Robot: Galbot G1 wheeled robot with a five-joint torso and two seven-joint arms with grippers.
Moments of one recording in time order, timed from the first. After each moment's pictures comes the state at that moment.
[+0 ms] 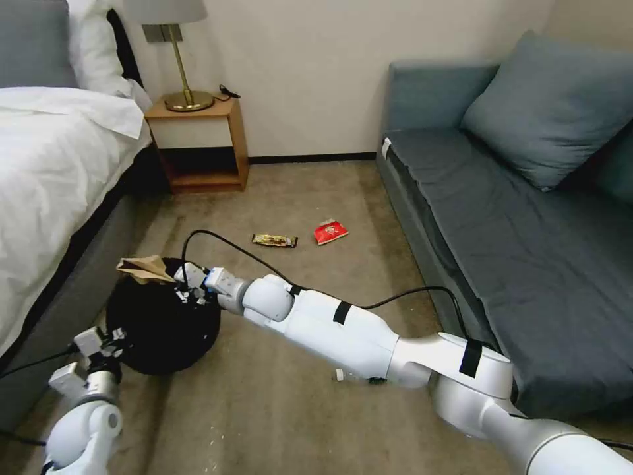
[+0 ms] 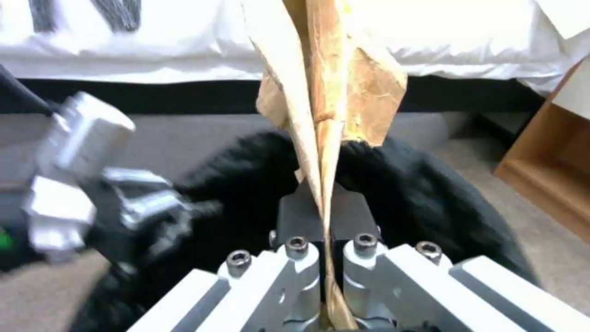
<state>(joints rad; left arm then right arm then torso) 1.34 -1.23 -0.79 -1.56 -0.66 -0.01 -0.06 -0.27 1.61 -0.74 1.15 0.46 -0.14 -0.14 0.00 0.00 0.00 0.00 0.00</state>
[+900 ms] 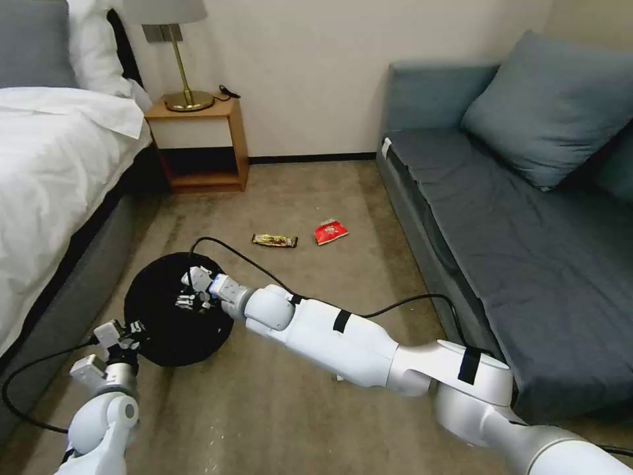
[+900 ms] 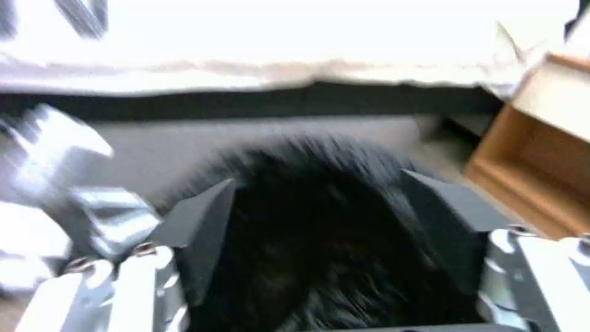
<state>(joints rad) 1.35 -1.25 -0.80 -1.57 -0.66 -0.01 -0.05 -0.29 1.61 -0.75 1.16 0.43 -0.12 -0.04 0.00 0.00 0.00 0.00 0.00</state>
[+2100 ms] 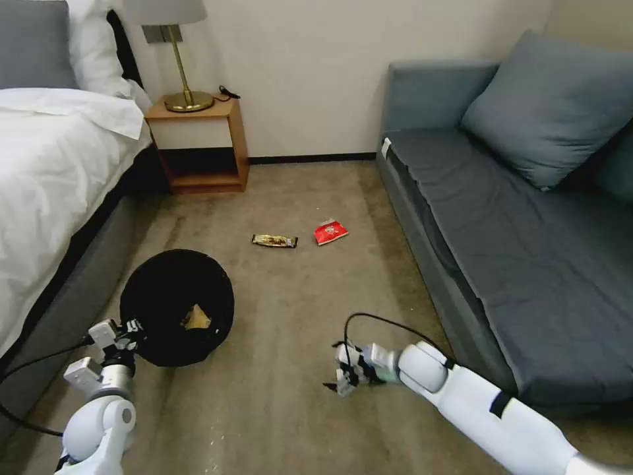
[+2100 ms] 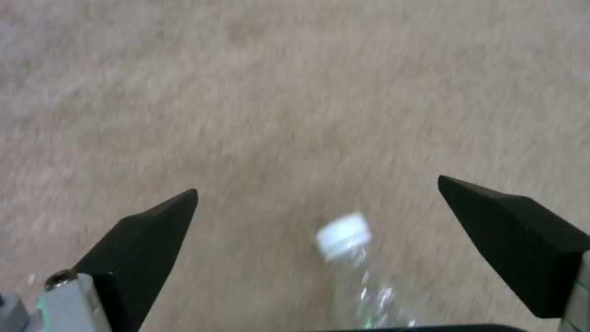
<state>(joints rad) 1.39 -1.27 -0.82 -1.64 -0.63 -0.01 -0.06 -0.84 0.99 -0.32 1.36 0.02 -0.14 -0.56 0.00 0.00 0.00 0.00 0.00</state>
